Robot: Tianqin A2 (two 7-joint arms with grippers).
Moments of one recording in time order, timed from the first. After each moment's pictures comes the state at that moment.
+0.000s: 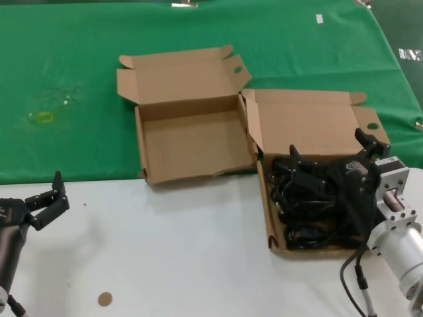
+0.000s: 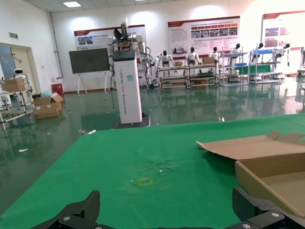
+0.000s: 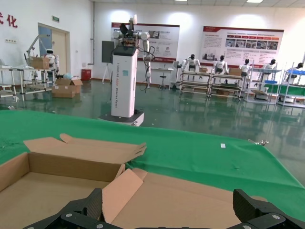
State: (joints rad) left arm 0.00 -0.30 1.60 -1.60 -1.80 0.00 0.00; right arm 0.04 0.30 -1.62 1.57 1.78 -0.03 0.01
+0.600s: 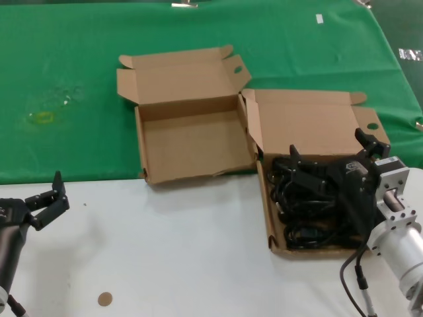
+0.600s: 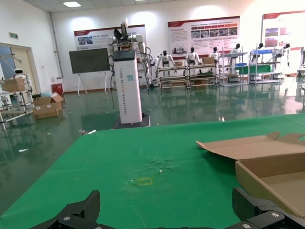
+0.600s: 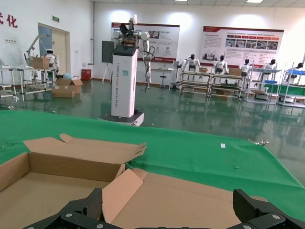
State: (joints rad) left arm 0.00 -0.30 1.60 -1.60 -1.80 0.00 0.00; right arm 0.04 0.30 -1.62 1.57 1.78 -0.03 0.01
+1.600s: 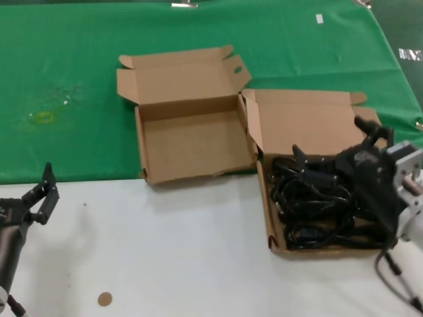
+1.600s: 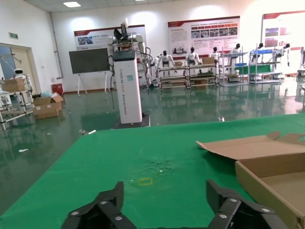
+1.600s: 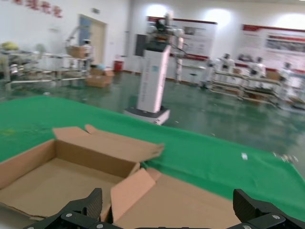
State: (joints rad) left arm 0.00 -0.30 1.60 -1.60 -1.80 0.00 0.00; right arm 0.07 0.58 -1.76 1.60 1.87 -0.04 0.09
